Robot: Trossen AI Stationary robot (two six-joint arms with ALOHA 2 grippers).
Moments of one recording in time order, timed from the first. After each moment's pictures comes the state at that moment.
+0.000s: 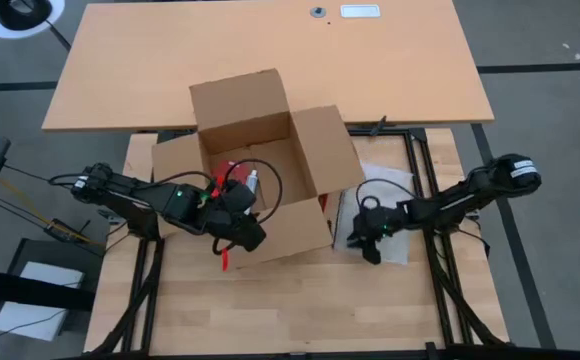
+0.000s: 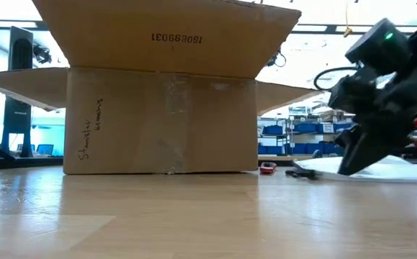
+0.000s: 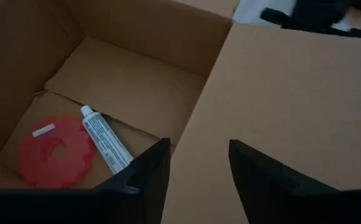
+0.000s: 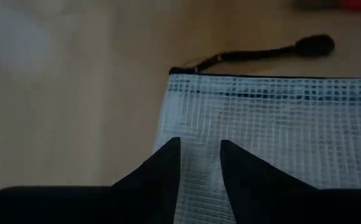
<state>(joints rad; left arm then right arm) -0.32 1.49 1.57 -1.16 -0.61 -0.84 0.14 1.28 0.24 0.29 -0.05 0.33</state>
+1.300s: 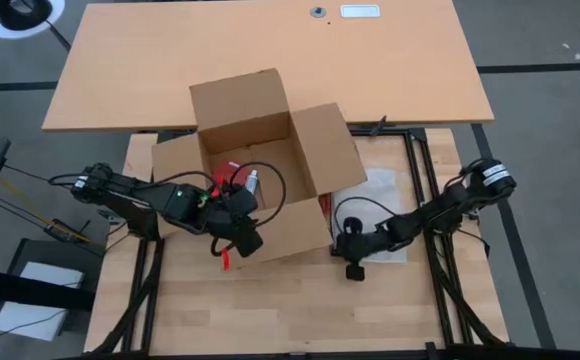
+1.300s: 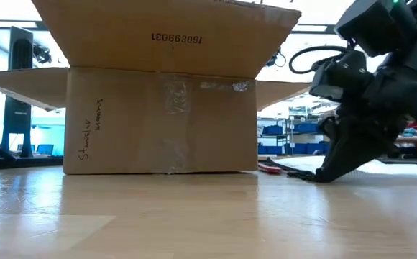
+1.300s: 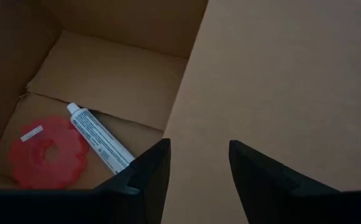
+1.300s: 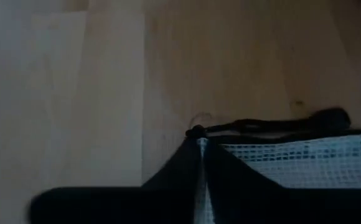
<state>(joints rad) -0.32 1.49 1.57 -1.17 -0.52 -0.74 0.36 1.57 0.51 0.15 0.21 0.36</state>
